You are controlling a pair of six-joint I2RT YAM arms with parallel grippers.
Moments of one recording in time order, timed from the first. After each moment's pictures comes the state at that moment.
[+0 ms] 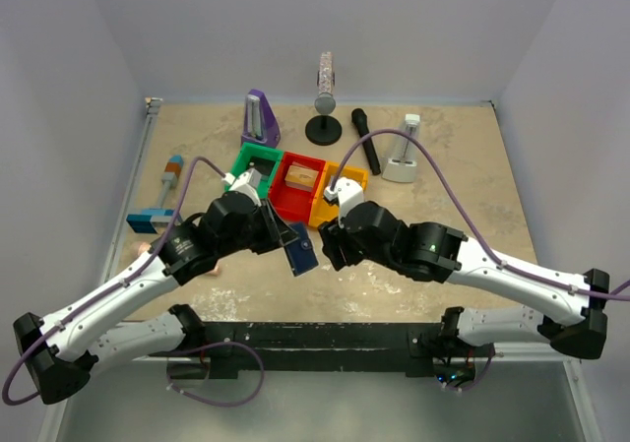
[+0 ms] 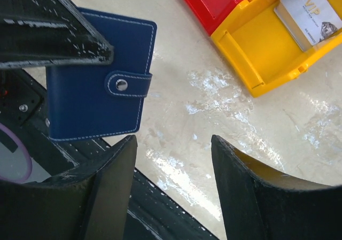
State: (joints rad) left arm -0.83 0.91 0.88 -0.55 -0.04 -1.01; right arm 1.16 1.12 1.13 -0.70 0.33 0.39
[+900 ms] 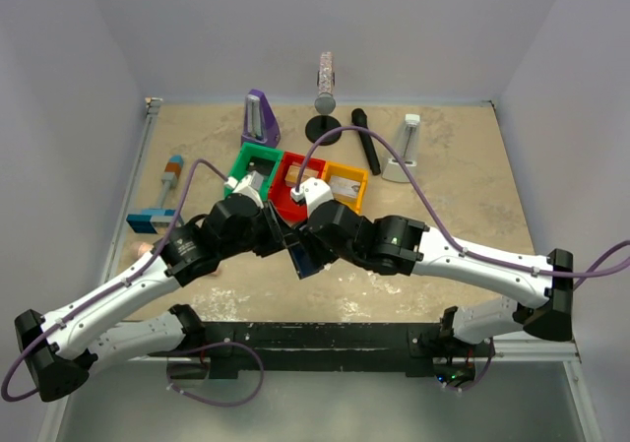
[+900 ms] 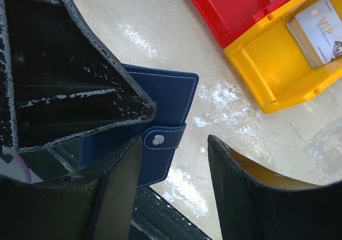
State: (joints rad) left arm -0.86 0.93 0.88 -0.54 -0.03 -1.10; right arm 1.23 1.34 1.29 -0.72 0.39 0.38
